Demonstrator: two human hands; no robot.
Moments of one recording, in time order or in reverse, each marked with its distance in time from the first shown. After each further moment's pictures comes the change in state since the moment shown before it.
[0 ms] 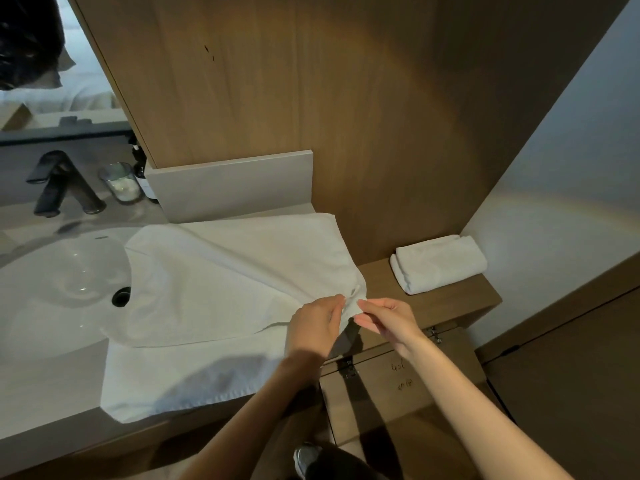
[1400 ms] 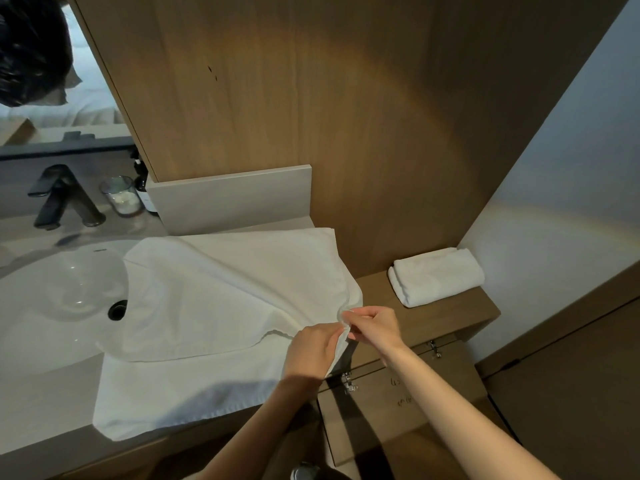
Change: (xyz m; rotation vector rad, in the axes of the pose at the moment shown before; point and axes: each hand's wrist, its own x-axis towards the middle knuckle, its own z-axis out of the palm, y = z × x) left_hand -0.004 -0.021 0.019 0.005 -0.131 0.081; right_hand -0.001 -0.001 0.028 -0.264 0.116 -0.150
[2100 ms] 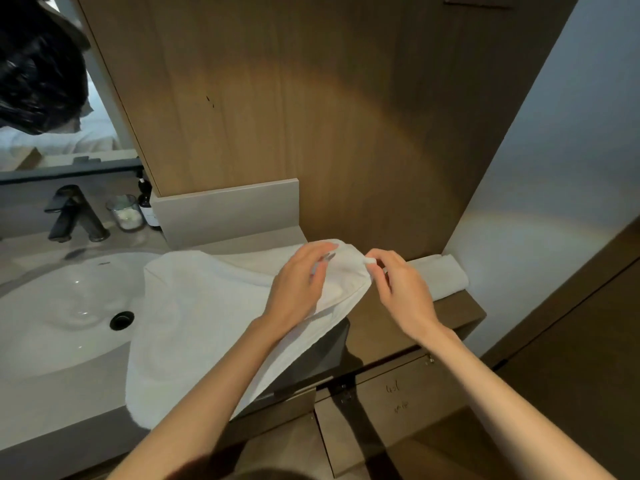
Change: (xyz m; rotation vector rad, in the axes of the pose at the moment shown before) left_hand 0.006 0.067 -0.096 -0.196 0.332 0.187; right_hand -0.076 -0.067 -0.066 -0.685 0.198 -0.855
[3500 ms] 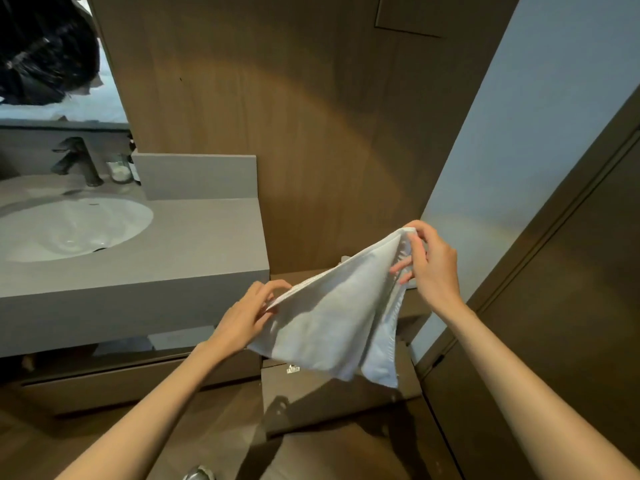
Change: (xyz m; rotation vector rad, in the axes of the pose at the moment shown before) left_hand -0.187 0.100 0.114 0.176 -0.176 0.004; right_hand -0.126 0.128 -0.224 0.421 0.132 0.023
